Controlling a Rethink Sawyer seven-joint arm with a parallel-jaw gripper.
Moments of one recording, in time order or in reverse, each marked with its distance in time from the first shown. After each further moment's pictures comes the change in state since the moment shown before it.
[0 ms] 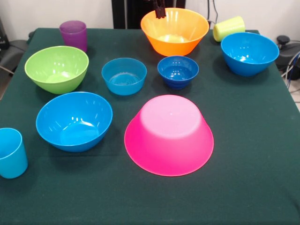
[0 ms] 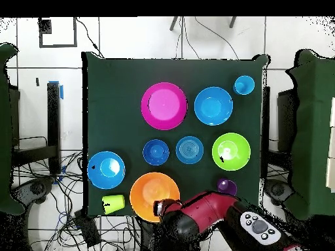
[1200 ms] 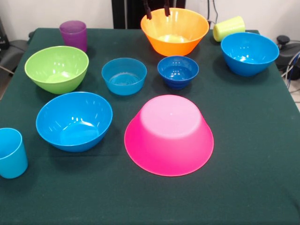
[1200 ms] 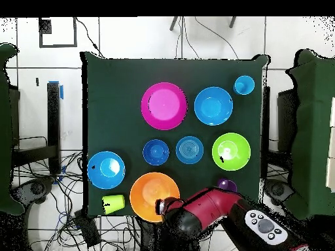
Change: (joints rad) arm -0.058 -0.006 0.082 0.000 -0.013 0.082 0.000
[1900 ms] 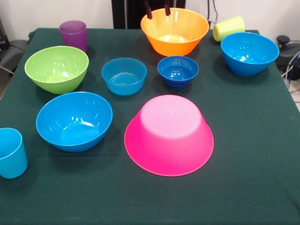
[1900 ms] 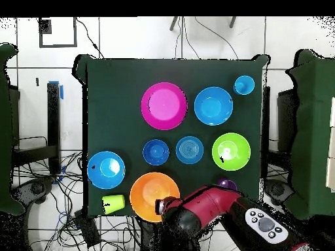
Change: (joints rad) arm -0.017 -0.002 0.039 0.000 0.000 0.053 0.000
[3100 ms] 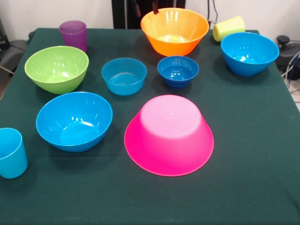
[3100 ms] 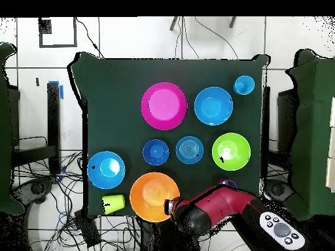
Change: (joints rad) arm -0.105 -0.002 0.065 -0.004 -0.013 0.106 -0.005
